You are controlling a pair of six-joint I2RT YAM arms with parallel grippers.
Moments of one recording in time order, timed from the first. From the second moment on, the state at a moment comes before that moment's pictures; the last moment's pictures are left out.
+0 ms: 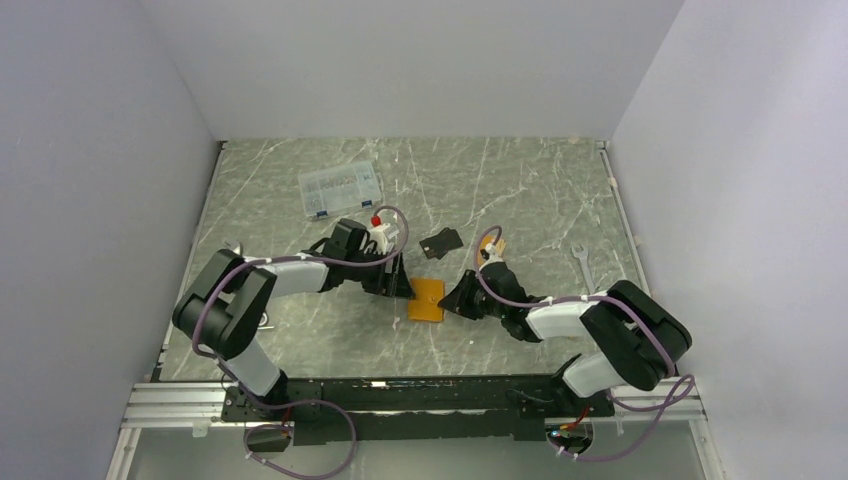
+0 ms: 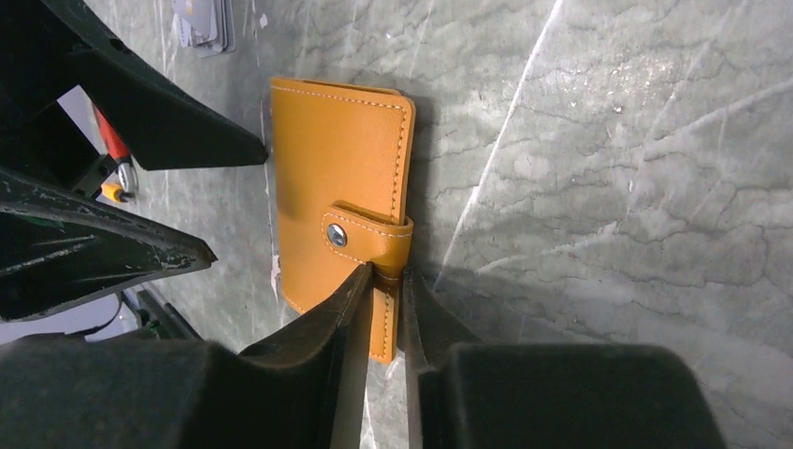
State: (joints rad) left arm -0.51 1.63 0.71 0.08 0.63 -0.38; right arm 0.69 1.44 0.33 0.49 -0.13 0.95
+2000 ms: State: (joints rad) left arm -0.44 1.46 1.04 -0.26 0.69 -0.24; right arm 0.81 1.10 0.71 -0.09 0.11 0.78
